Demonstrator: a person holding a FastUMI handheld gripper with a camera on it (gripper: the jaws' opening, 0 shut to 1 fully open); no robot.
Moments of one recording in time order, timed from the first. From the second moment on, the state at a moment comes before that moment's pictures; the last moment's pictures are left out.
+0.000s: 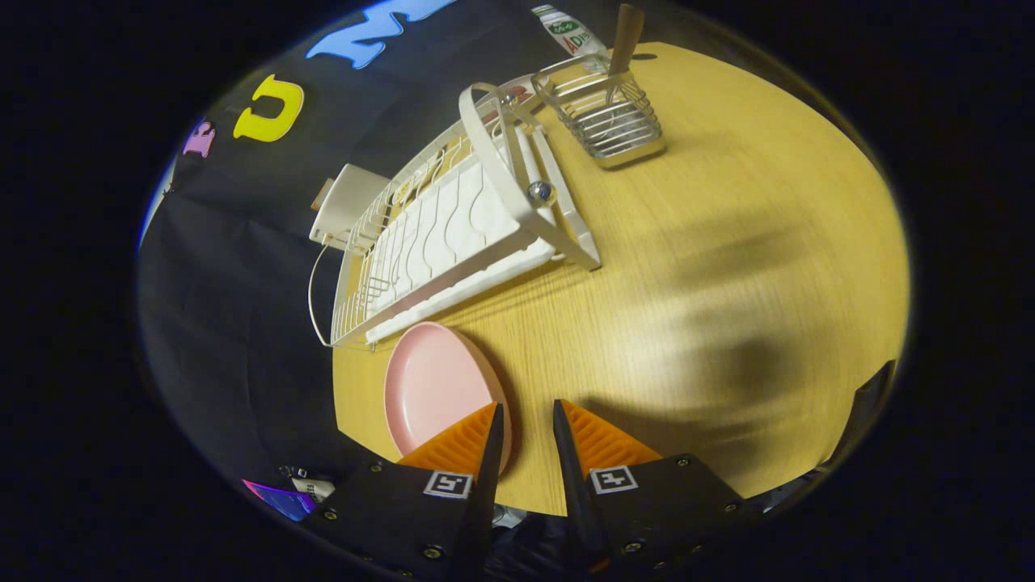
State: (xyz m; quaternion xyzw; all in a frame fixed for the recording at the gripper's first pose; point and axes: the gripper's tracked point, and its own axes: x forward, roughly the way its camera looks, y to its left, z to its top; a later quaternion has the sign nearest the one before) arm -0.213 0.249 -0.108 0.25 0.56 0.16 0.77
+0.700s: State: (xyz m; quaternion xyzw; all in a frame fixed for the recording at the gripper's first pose) arm -0.072 0.139 -0.009 0.16 0.24 0.04 0.96
